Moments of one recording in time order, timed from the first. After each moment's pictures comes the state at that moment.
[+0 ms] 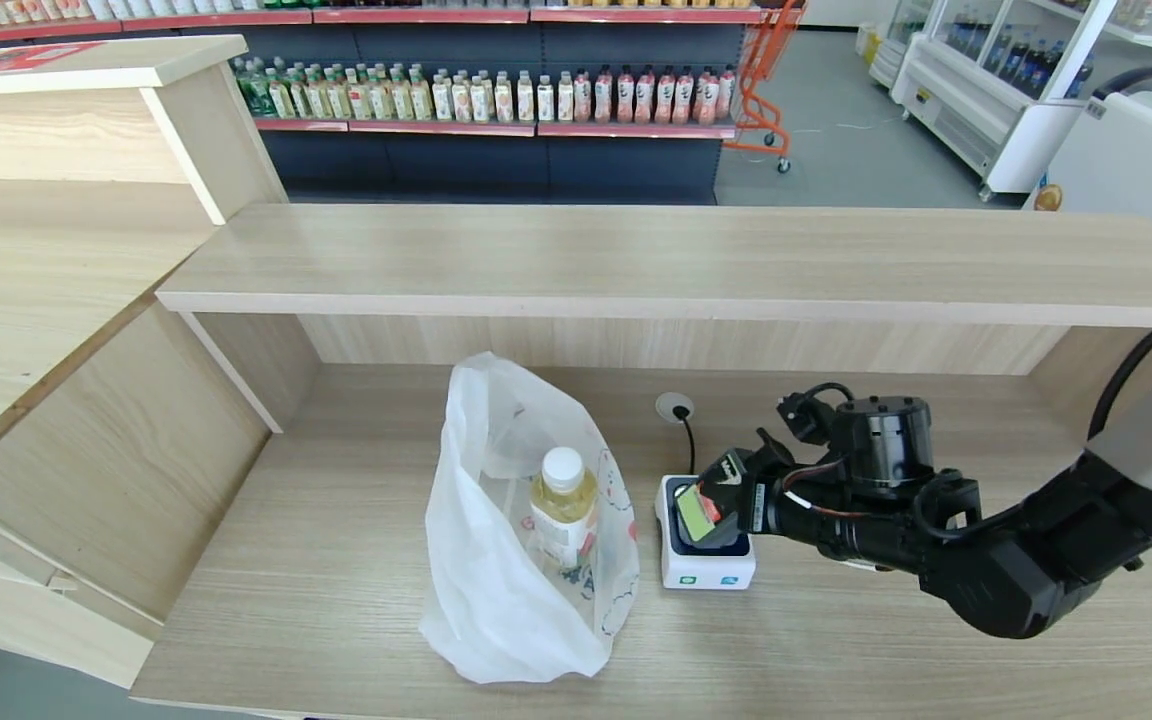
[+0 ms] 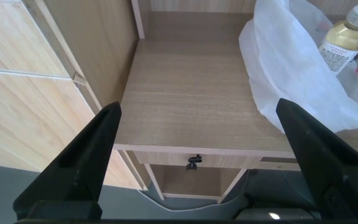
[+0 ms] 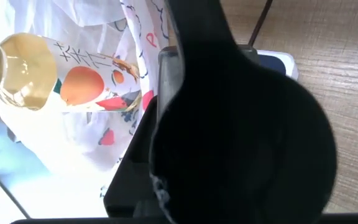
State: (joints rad) left arm 0.00 0.00 0.00 0.00 0.01 0.02; right arm 0.41 2.02 -0.73 -0.85 0.20 0.35
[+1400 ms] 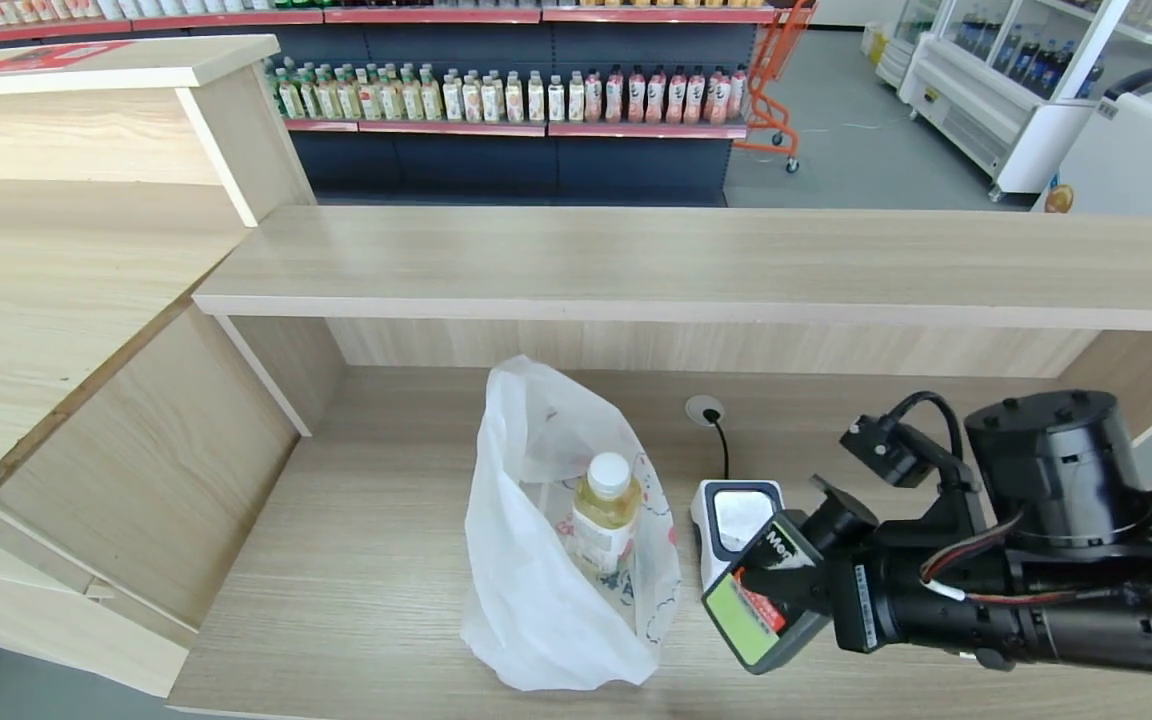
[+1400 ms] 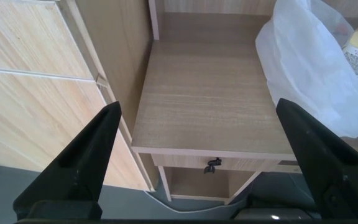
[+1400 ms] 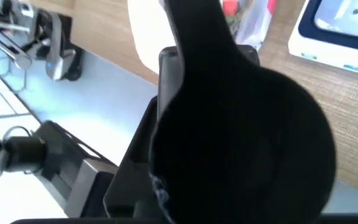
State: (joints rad) left arm 0.00 0.00 0.00 0.00 0.01 0.01; right arm 0.60 1.51 -0.61 -0.32 0.21 0.36
